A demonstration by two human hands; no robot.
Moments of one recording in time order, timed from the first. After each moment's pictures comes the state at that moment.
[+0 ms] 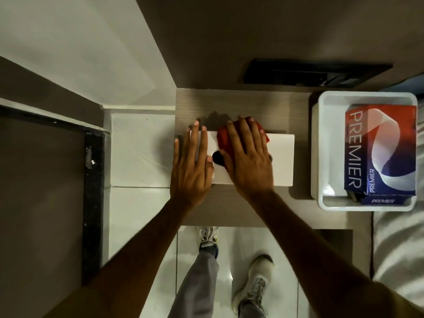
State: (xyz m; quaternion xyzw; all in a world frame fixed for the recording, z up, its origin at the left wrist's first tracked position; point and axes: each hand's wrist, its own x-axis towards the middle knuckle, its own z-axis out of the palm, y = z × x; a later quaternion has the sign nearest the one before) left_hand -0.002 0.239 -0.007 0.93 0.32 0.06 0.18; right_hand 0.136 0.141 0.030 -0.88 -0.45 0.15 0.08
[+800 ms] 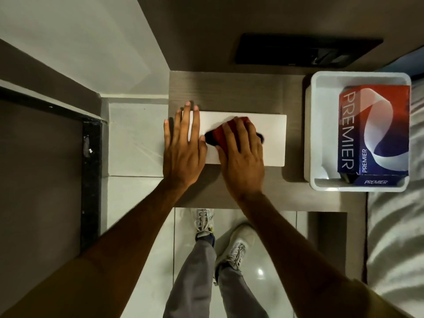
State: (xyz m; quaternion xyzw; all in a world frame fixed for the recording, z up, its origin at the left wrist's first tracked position) left_hand 0.007 0.234 0.000 0.92 0.37 0.00 0.12; right_hand 0.099 0.112 0.042 -0.90 -0.39 0.14 0.13
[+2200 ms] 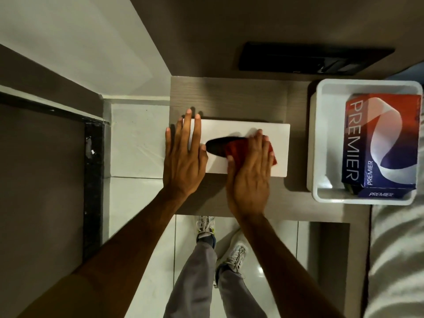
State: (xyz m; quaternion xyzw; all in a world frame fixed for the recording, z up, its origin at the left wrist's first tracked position) left_hand 0.007 0.235 -0.001 0.93 0.36 0.00 0.11; right_hand 0.091 0.100 0.035 -0.93 -0.25 0.17 0.22
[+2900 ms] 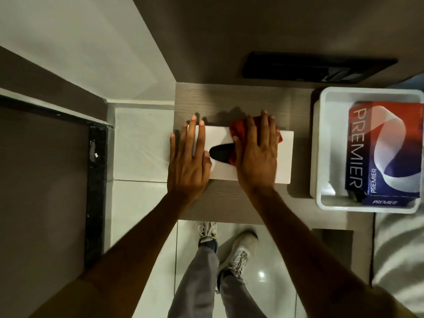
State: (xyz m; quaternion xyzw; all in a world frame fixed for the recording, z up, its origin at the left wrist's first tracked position) left_hand 0.004 0.235 0.004 0.93 0.34 0.03 0.13; right_hand 0.146 0.139 0.042 -0.92 -0.29 0.20 0.16
